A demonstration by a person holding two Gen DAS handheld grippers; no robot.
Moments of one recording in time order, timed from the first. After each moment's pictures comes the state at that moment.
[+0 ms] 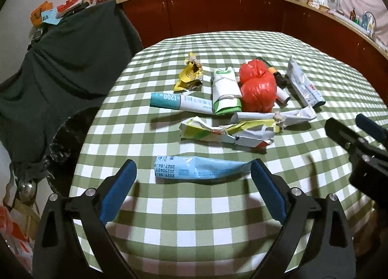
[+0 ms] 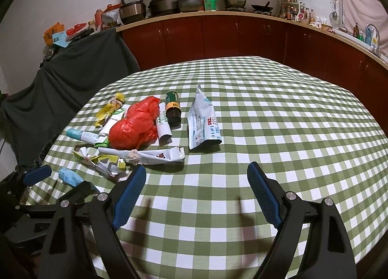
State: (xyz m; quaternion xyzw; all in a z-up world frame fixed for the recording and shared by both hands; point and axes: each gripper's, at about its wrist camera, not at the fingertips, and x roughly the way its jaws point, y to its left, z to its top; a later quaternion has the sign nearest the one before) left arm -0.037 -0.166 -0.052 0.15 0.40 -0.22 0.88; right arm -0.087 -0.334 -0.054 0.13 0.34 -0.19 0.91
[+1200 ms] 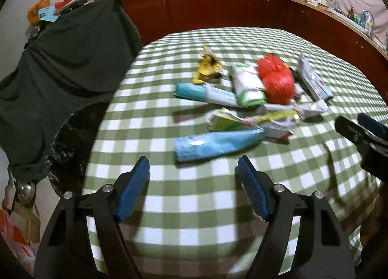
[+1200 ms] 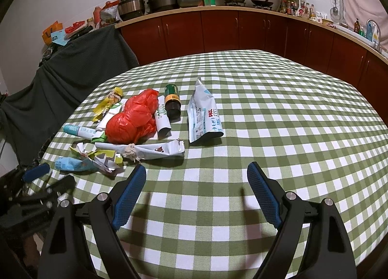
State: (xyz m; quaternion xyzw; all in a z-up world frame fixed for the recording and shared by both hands) left arm -0.018 -0.134 -0.056 0.15 0.40 -0.23 0.87; right arm -0.084 -0.335 -0.063 0.14 0.35 -0.18 0.91
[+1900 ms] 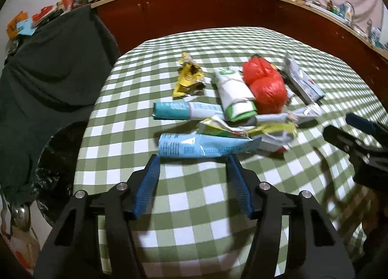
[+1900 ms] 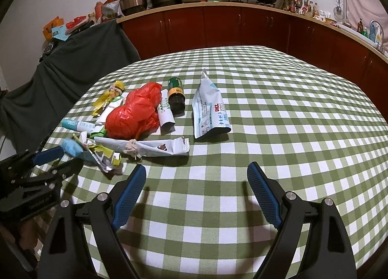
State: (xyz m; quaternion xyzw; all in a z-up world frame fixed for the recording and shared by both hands) left arm 0.004 -0.150 -0.062 0.15 0.40 -0.30 0.85; right arm -0.075 -0.331 -0.068 0.13 0.37 -0.18 0.90
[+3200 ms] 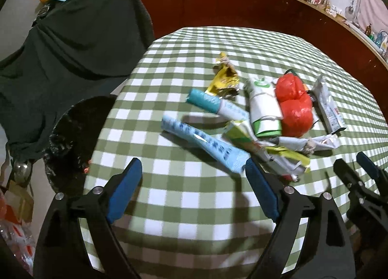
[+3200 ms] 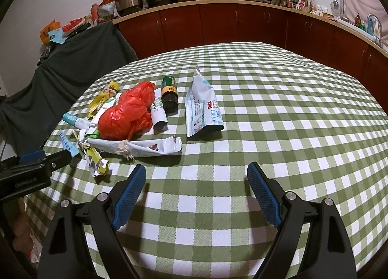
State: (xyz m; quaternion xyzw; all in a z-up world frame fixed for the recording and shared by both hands) left arm 0.013 -0.143 -0.048 0.11 0.45 -0.20 0.87; right arm -0.077 -0.340 -0.072 0.15 0.37 -0.18 0.90
